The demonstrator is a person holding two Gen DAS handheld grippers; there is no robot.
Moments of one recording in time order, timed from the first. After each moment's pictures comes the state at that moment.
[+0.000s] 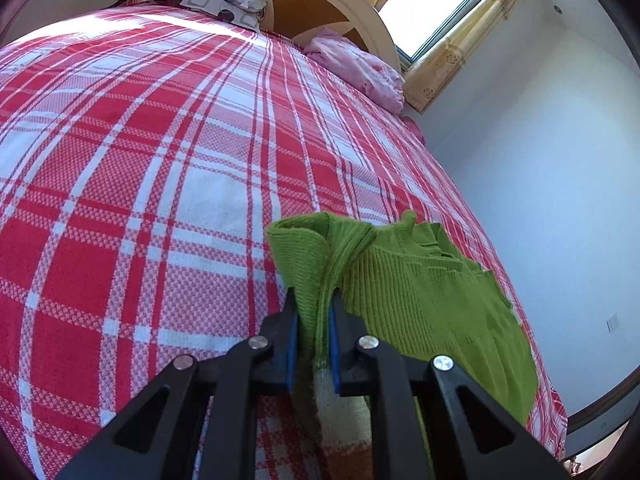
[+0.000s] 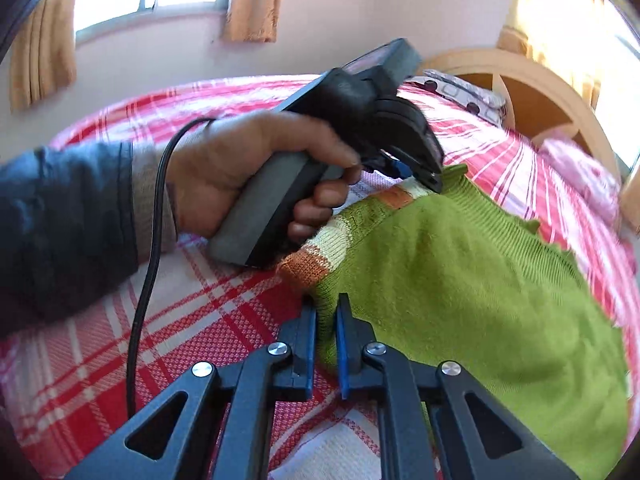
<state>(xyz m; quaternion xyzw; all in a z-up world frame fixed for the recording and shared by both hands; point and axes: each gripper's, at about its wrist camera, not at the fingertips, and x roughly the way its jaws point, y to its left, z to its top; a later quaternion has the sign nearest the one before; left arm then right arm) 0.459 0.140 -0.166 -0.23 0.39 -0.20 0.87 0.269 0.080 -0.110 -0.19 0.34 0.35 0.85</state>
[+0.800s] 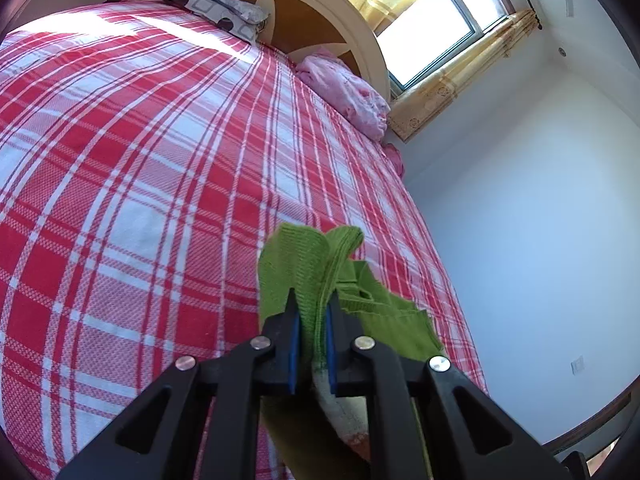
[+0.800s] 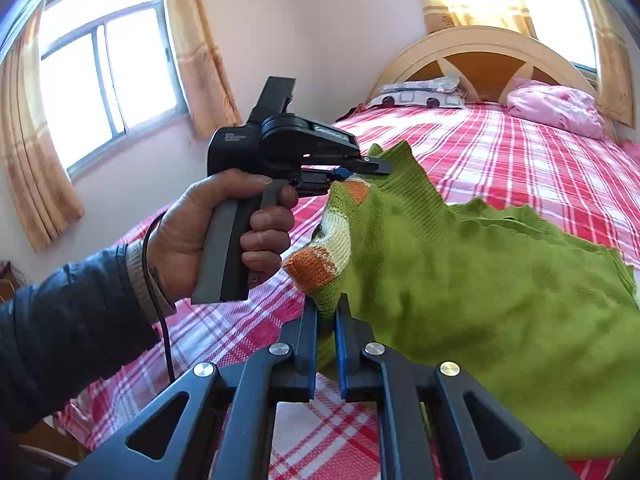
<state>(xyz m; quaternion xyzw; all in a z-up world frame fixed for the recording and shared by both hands) 0.445 0.104 -0.098 -0.30 0.37 -0.20 0.86 0.284 -0.042 -0.050 0.02 0.32 0.36 0.87</state>
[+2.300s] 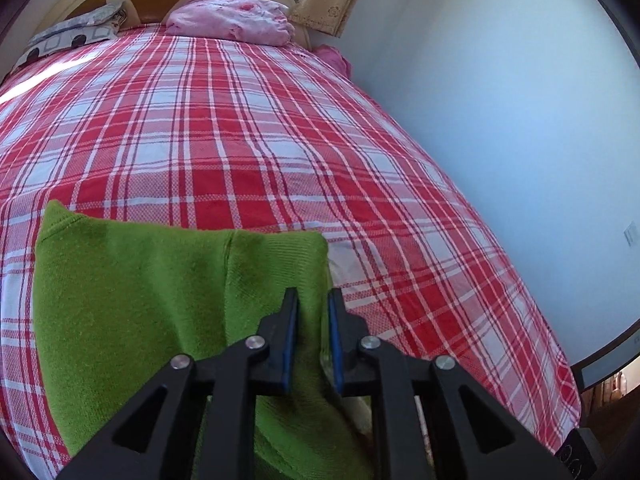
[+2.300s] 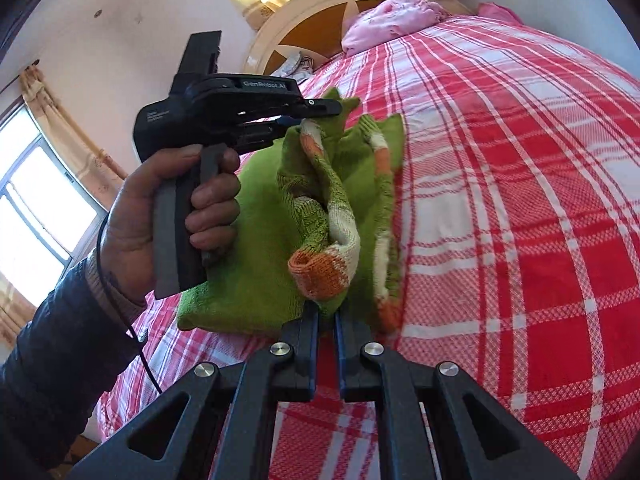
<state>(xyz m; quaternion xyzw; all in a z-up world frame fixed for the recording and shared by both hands) 0.462 -0.212 -0.088 -0.07 0.43 -0.27 0.86 0.279 -0.300 -0.119 0.22 0.41 0.21 0.86</state>
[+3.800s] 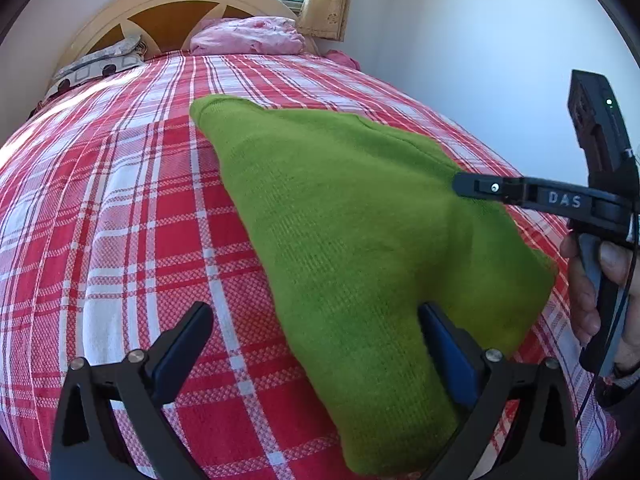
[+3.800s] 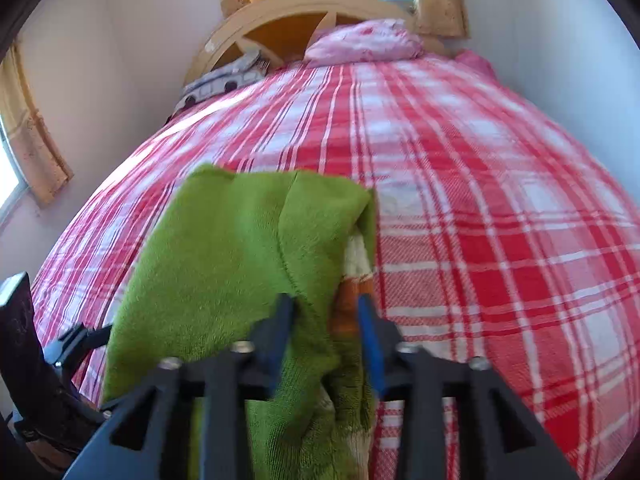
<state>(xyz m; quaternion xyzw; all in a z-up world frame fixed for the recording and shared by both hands) 0.341 -0.111 -0.145 0.01 0.40 -0.22 0.89 0.370 -0.255 -0.079 0.06 0.38 0.08 0.92</state>
